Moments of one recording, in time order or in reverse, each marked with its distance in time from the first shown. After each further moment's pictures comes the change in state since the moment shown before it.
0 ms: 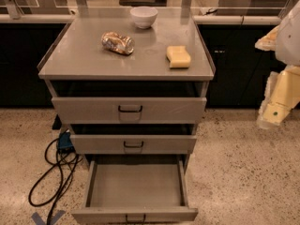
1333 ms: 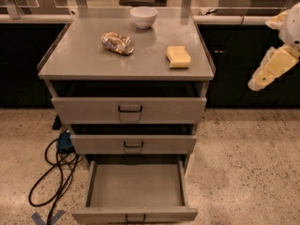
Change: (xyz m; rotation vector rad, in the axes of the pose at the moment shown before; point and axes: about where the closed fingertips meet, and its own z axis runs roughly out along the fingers) arm 0.026 -0.116 0.032 0.193 -0.202 0.117
